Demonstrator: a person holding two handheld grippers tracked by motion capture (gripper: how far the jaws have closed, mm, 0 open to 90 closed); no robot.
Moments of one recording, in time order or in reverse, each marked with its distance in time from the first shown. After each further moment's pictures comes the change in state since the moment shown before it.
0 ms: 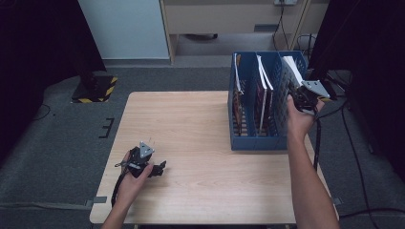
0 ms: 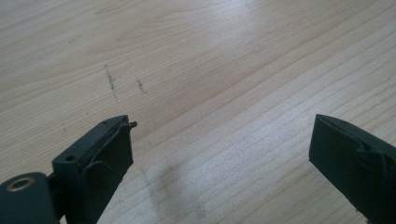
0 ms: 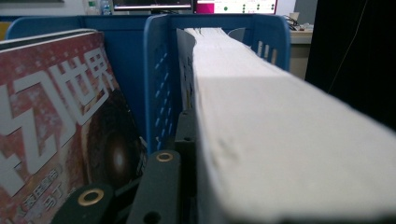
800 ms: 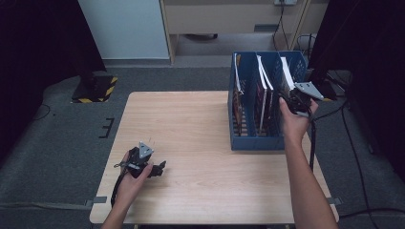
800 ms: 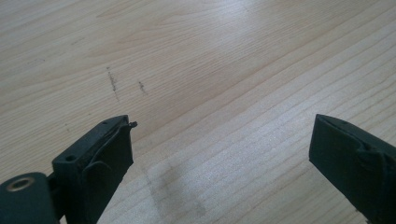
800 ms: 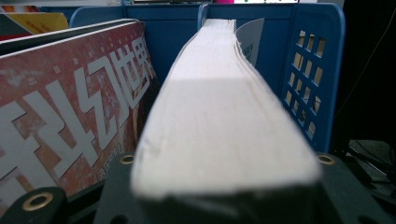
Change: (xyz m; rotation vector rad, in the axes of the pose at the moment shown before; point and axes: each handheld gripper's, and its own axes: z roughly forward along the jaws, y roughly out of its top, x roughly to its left) left arm 0.000 0.000 -0.003 -0.006 0.001 -0.002; right arm 0.018 -0.002 -0.008 0.031 0.072 -0.005
